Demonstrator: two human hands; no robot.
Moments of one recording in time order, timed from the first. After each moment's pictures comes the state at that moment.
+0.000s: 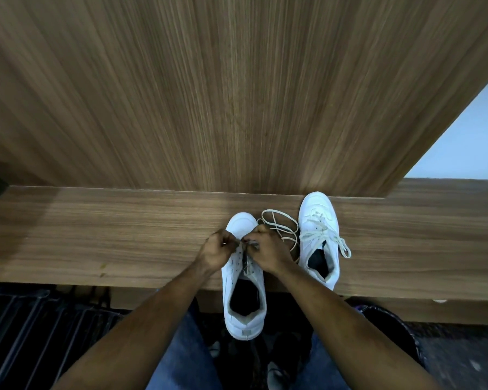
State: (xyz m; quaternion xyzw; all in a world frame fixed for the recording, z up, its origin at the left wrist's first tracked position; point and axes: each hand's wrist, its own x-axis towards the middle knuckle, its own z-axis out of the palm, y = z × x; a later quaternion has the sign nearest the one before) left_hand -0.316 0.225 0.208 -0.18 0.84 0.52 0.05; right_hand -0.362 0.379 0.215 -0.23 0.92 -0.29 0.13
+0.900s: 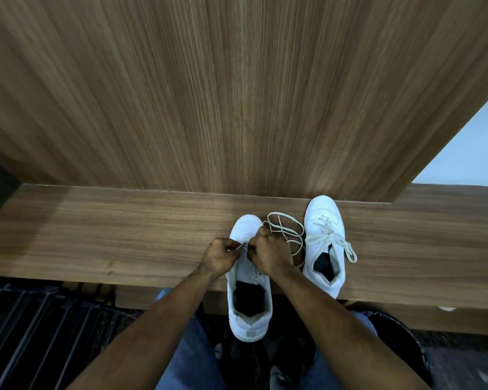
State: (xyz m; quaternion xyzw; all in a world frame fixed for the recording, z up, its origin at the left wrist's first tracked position) left_hand -0.309 0.222 0.205 -0.18 0.85 0.49 0.05; right_hand -0.356 0.365 0.222 -0.26 0.95 -0.11 0.09
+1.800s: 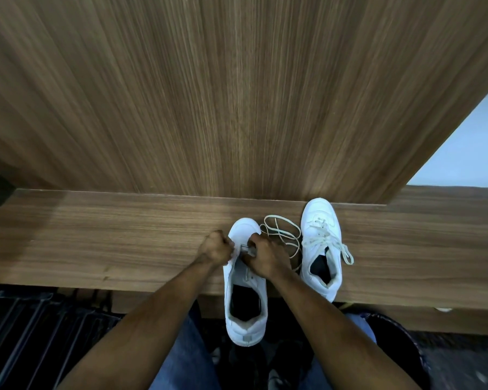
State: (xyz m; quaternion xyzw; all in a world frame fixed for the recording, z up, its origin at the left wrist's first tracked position) left_hand -0.331 0.217 0.221 -0.29 0.82 0.47 0.12; right_hand -0.359 0.368 0.215 -0.20 0.95 -0.19 0.12
